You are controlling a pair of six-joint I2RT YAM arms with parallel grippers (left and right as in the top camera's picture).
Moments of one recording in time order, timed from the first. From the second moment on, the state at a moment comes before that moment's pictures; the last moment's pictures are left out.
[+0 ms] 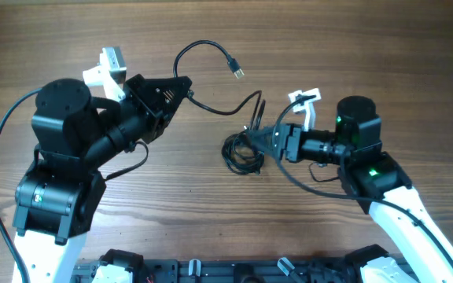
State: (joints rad) left arm -0.22 1.00 1.24 -0.54 0.54 -1.22; right arm 0.33 1.12 0.72 -0.08 -0.89 0.70
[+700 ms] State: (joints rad) left arm -0.22 1.00 1.25 -0.66 0.48 -1.35; right arm 0.41 1.11 0.72 -0.09 -0.59 0.73
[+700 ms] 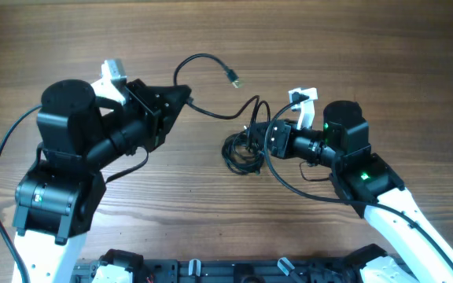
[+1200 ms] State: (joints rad) left arm -0.22 1.01 1.25 -0.98 -0.24 -1.19; right arm 0.39 0.99 0.72 -0.19 -0.42 1.01
